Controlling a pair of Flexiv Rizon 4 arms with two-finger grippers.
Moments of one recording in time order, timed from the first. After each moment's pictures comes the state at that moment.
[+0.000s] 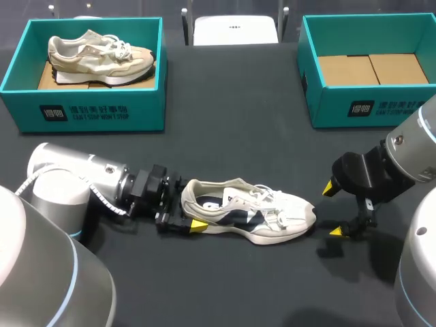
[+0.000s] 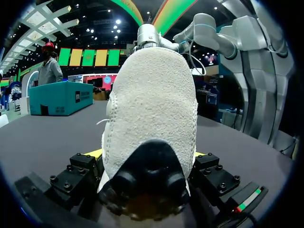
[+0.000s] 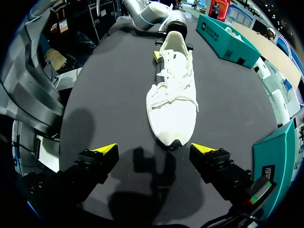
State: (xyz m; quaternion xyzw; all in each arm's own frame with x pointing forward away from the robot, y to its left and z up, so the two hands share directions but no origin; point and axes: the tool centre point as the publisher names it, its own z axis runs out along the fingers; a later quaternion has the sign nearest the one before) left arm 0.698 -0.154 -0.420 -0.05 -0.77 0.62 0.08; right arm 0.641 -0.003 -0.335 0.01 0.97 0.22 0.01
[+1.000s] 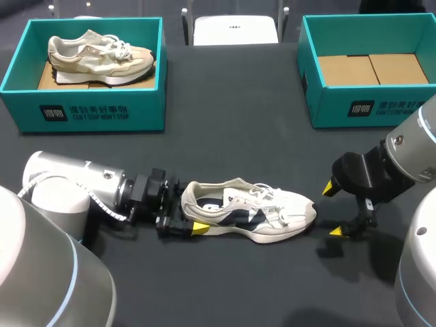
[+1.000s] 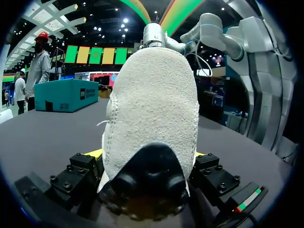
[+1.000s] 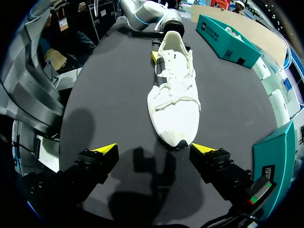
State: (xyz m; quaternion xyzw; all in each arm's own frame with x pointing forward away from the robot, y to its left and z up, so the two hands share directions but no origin) left arm 0.694 -0.154 -0.420 -0.02 -0.78 0.62 0.07; right arm 0.641 -0.003 -0.335 0.01 0.97 0.22 0.01
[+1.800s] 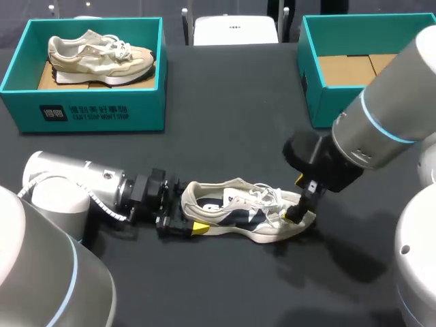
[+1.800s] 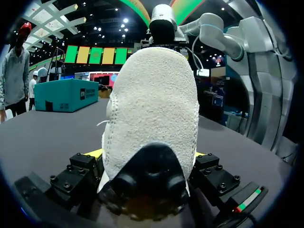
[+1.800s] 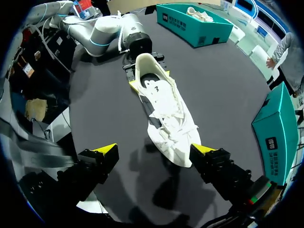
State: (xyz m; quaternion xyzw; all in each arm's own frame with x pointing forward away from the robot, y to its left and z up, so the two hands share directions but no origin) left arm 0.694 -0.154 -0.420 -0.02 -0.78 0.62 0.07; right arm 0.635 0.087 -0.278 0.24 0.95 0.18 0.00
